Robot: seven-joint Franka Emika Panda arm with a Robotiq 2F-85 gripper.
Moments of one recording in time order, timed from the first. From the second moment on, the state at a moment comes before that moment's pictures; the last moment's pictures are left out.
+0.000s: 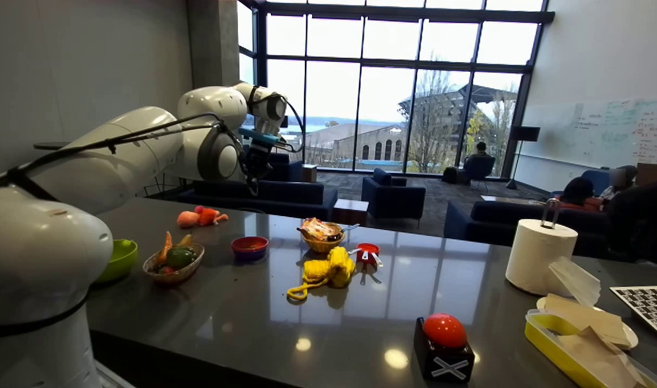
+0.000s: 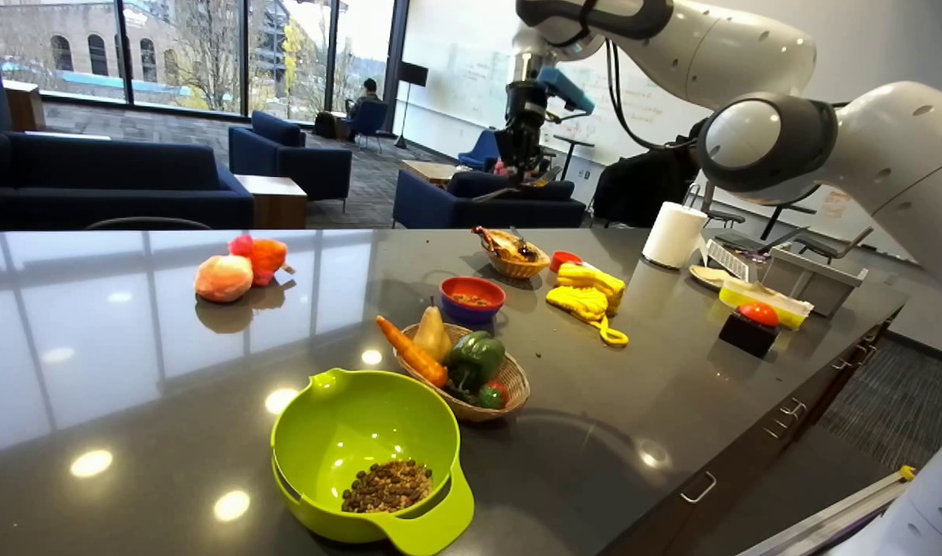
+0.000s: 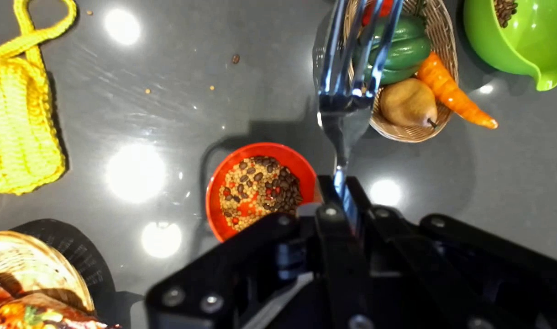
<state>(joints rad) 0.15 1.05 0.13 -0.36 0.10 1.08 -0.05</state>
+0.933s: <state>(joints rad) 0.23 1.04 -0.01 -0.36 -0.08 1.27 0.07</state>
